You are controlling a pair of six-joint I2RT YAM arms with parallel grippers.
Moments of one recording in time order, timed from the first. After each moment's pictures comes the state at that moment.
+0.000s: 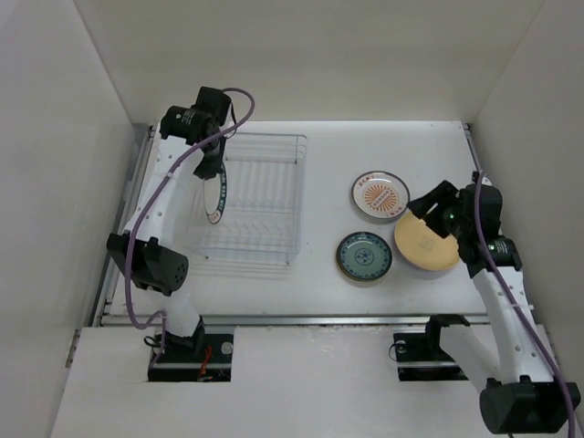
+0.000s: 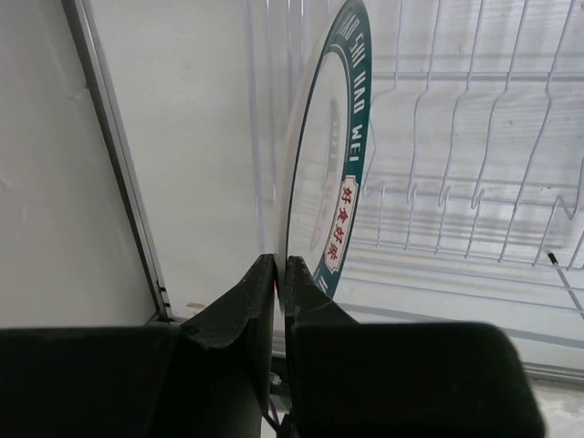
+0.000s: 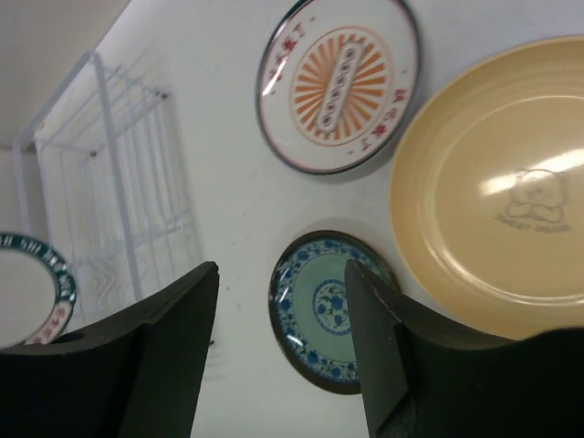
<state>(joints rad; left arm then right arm) -0.30 1.73 2.01 -1.42 -0.32 -0.09 -0.02 0.81 0.84 -0.56 -0.10 0.72</state>
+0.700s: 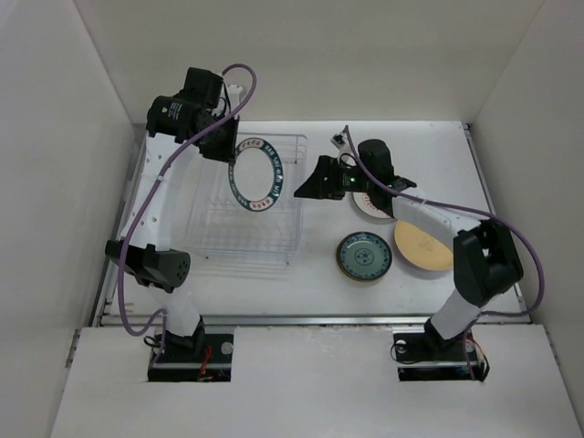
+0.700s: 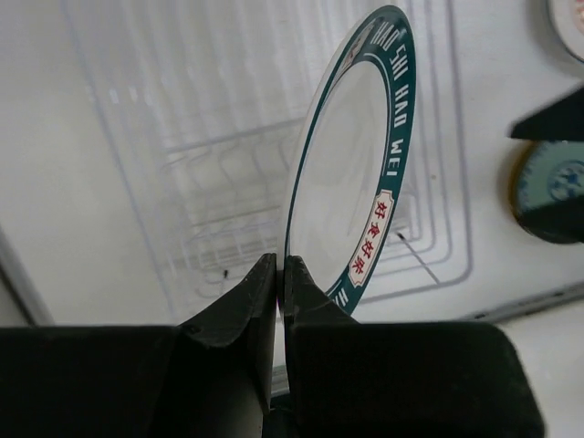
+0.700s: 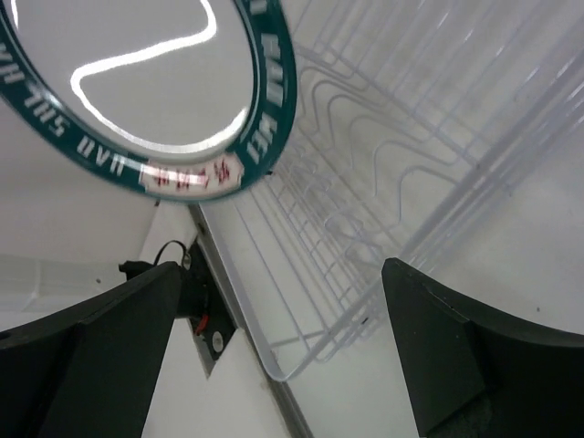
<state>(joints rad) -0.30 1.77 2.26 -1.44 0.02 -0.05 0.47 1.63 1.16 0.06 -0.68 0.63</state>
